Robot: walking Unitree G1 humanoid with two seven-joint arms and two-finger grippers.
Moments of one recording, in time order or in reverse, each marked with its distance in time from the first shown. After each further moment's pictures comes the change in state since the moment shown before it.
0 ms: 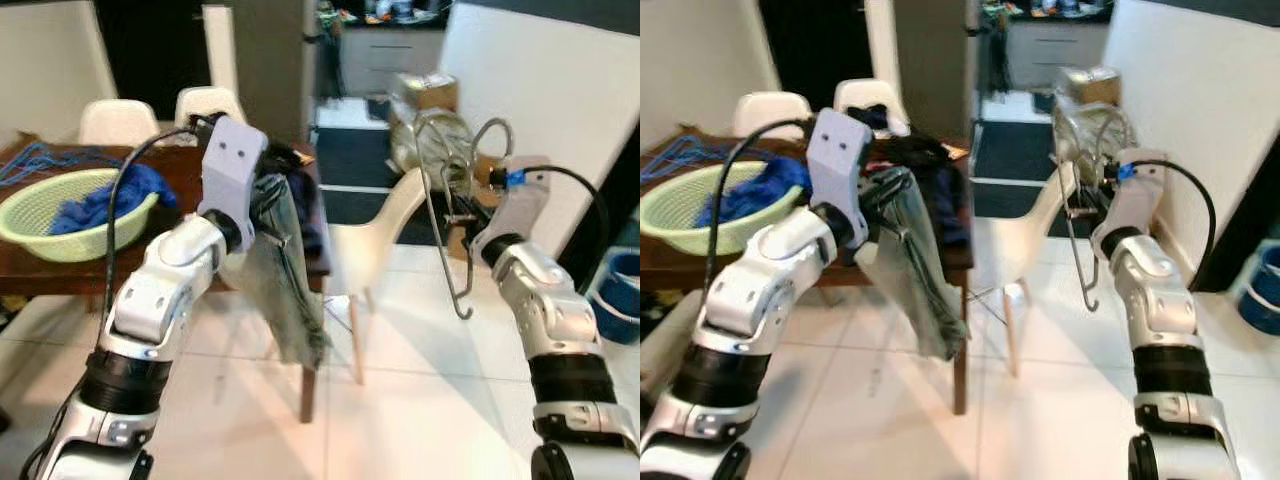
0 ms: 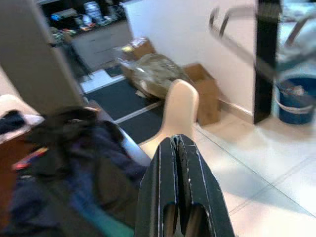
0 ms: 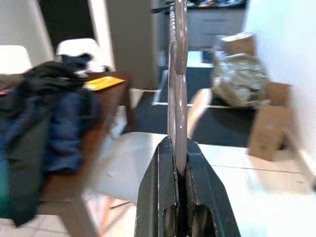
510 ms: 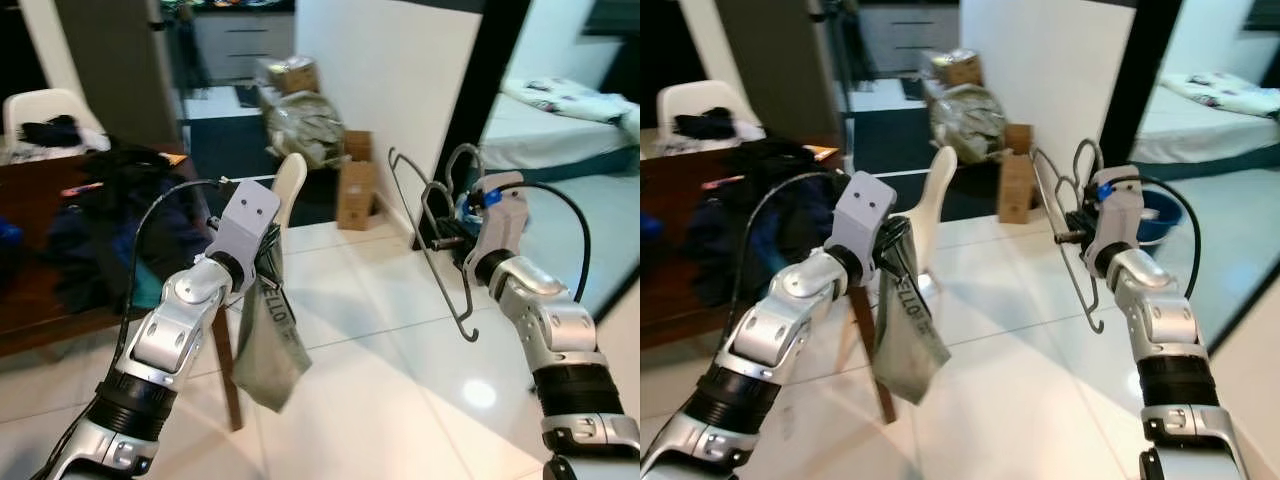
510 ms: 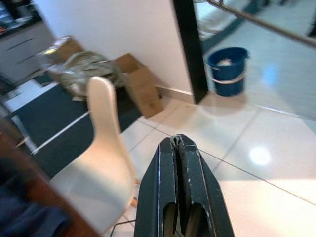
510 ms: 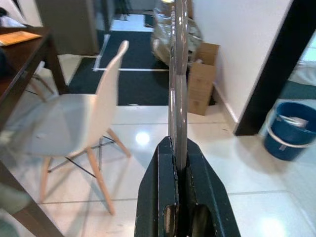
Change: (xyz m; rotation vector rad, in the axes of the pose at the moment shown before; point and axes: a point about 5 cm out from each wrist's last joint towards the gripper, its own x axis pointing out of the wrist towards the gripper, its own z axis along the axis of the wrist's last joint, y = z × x) left arm -0.007 -0.008 -0.051 0.103 0.115 0.018; right arm -0.006 0.015 -0.018 -0.073 0.126 0.134
